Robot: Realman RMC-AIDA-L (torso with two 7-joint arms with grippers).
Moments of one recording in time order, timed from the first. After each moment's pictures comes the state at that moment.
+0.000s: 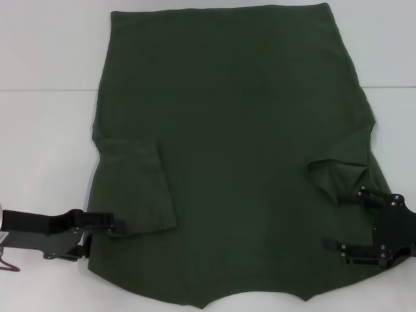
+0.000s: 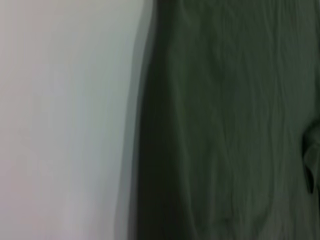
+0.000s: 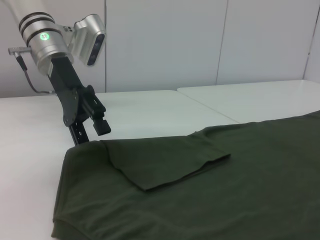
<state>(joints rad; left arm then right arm) -0.64 -1.99 0.28 0.59 2.68 1.60 -2.50 0.41 2.09 -0.54 -0.67 -2.10 -1.60 0.93</state>
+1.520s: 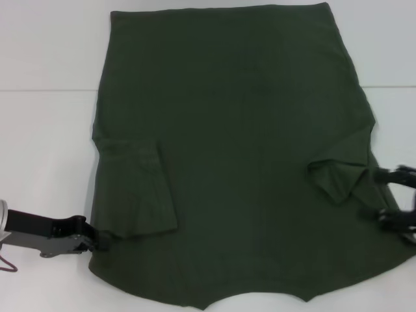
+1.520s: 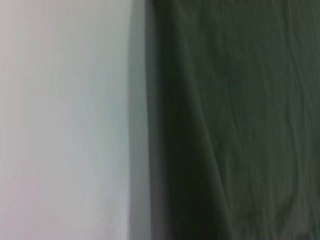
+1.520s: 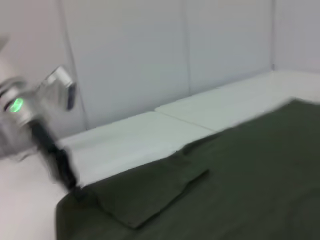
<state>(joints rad) -0.65 -2.01 0.39 0.65 2.68 1.58 -2.47 0.40 2.09 -0.47 -0.88 -2.10 -1.74 1.36</state>
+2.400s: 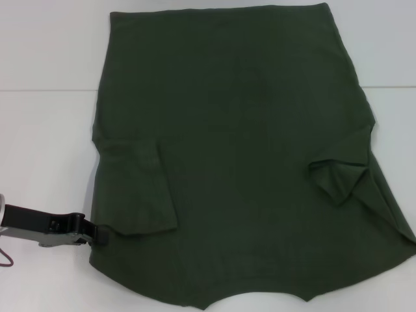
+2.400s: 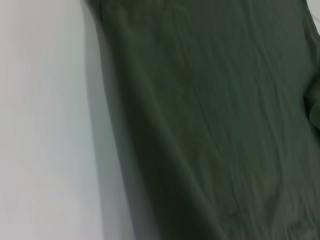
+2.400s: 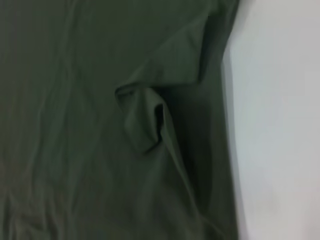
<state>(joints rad) -0.65 -2.01 0.39 0.68 2.66 1.61 -2.34 0.51 1.98 -0.52 -1.16 -2.65 -1.78 2.46</state>
